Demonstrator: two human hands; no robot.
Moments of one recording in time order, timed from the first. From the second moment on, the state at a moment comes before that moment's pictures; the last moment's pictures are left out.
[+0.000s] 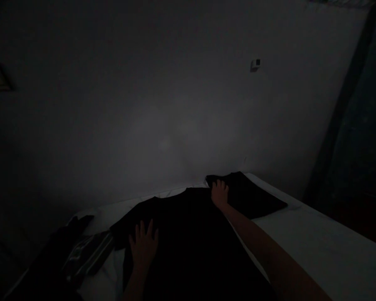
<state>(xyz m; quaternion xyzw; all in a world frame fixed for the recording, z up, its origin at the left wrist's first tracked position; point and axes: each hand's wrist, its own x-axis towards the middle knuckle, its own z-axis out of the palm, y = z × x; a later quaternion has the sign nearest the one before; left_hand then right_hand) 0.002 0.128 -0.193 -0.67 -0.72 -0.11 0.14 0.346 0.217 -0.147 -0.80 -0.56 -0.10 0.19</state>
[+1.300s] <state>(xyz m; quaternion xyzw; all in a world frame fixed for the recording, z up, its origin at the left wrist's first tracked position) -0.054 0.074 -0.194 -0.67 -0.73 -0.15 0.03 -0.012 0.276 -0.150 -0.39 -0.87 0.21 0.20</state>
